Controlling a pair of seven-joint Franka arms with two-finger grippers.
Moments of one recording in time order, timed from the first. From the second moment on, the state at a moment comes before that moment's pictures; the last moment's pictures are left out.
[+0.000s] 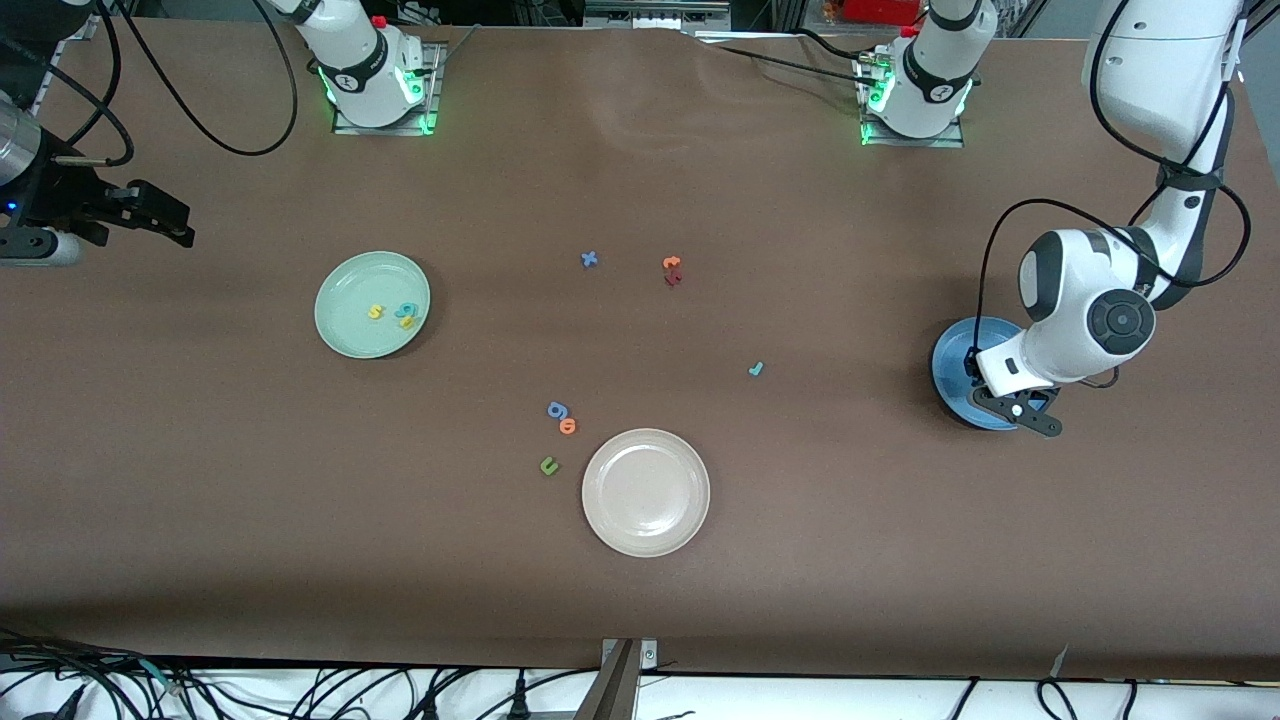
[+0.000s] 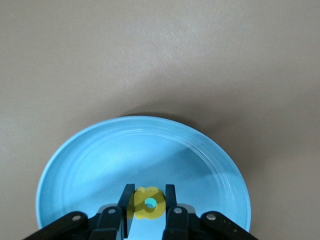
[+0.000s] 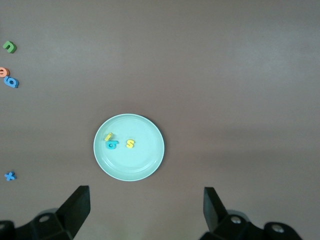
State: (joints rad) left arm -0.09 0.47 0.14 -2.03 0.03 2.40 0.45; right arm 0.02 -0.03 -0.02 -1.71 -0.03 1.64 0.00
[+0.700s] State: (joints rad) left arm -0.09 0.49 0.13 -2.03 -0.02 2.40 0.45; right arm 0.01 -0.03 -0.01 -1.71 -0.05 1.67 0.00
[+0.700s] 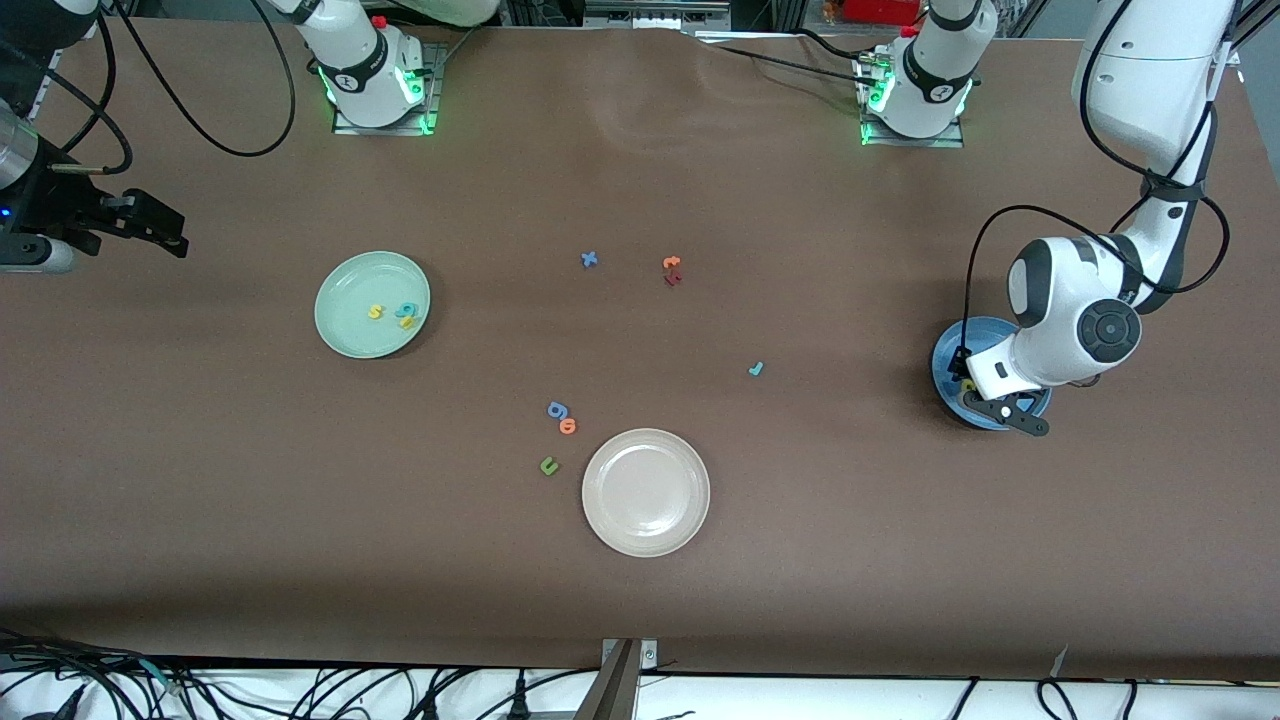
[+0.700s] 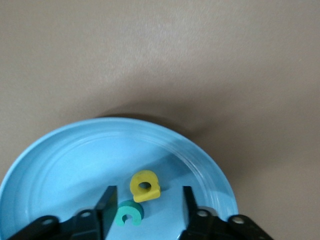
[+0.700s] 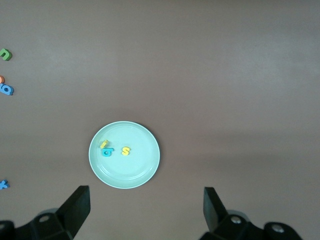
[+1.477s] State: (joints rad) left arm -0.32 0.42 0.03 -1.98 -0.21 2.30 0.05; right arm 0.01 -0.03 -0.01 -1.71 -0.05 1.67 0.00
